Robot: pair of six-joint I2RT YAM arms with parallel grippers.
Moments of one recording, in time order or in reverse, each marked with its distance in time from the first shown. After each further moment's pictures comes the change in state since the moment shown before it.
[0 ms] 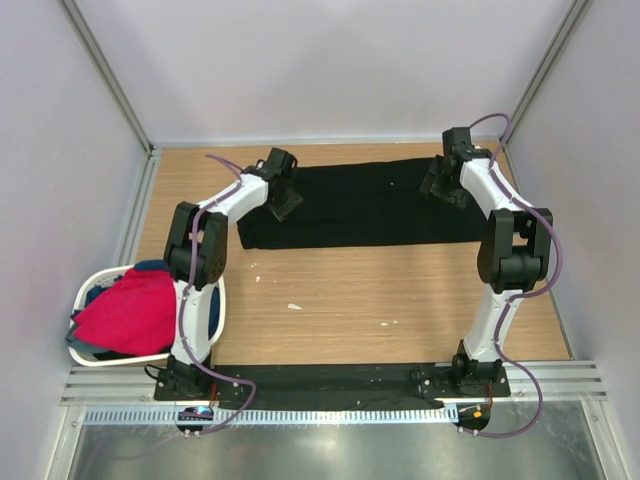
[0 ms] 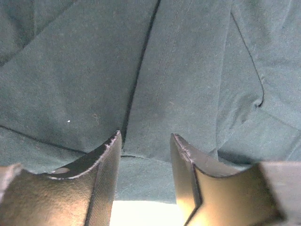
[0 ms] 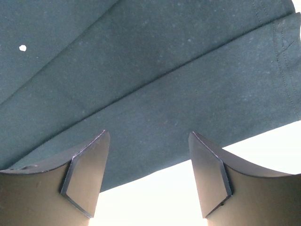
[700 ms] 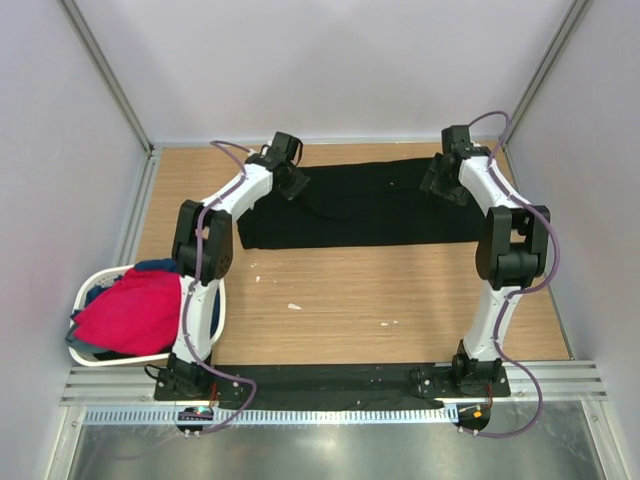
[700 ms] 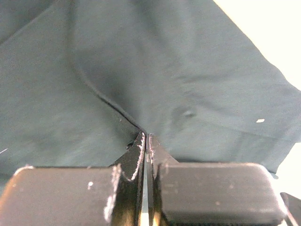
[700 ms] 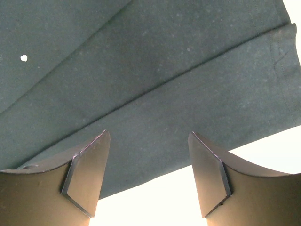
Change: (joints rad) left arm -0.010 0.070 0.179 0.009 0.010 0.007; right arm 0.000 0.024 0.032 -0.001 0.017 0.000
